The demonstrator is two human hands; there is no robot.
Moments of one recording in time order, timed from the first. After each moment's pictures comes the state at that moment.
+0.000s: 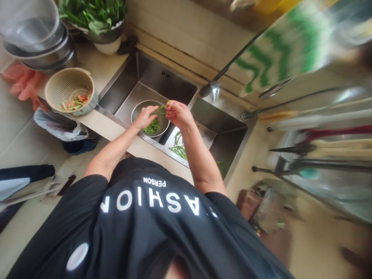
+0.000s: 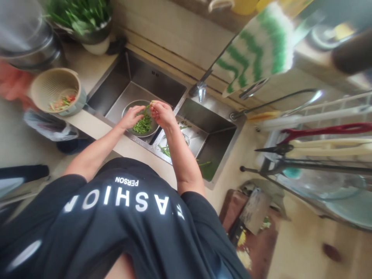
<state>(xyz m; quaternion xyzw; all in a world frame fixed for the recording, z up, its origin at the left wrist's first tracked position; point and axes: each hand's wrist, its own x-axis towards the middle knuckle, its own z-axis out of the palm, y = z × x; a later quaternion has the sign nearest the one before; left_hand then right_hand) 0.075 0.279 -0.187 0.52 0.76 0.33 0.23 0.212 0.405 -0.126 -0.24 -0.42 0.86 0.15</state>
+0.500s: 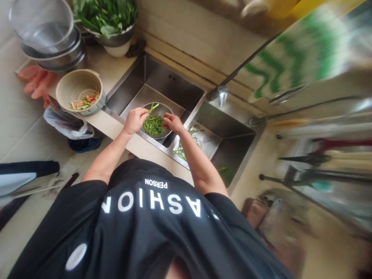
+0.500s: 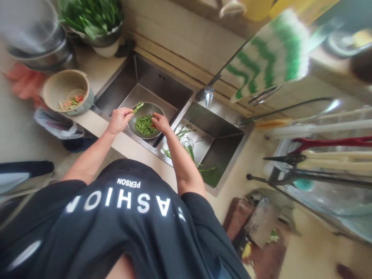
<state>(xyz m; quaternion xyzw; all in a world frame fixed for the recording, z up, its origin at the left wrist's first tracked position) 0.065 0.225 -0.135 0.46 0.82 0.33 0.09 0.200 0.399 -0.207 -0.37 -0.70 0.61 0.05</state>
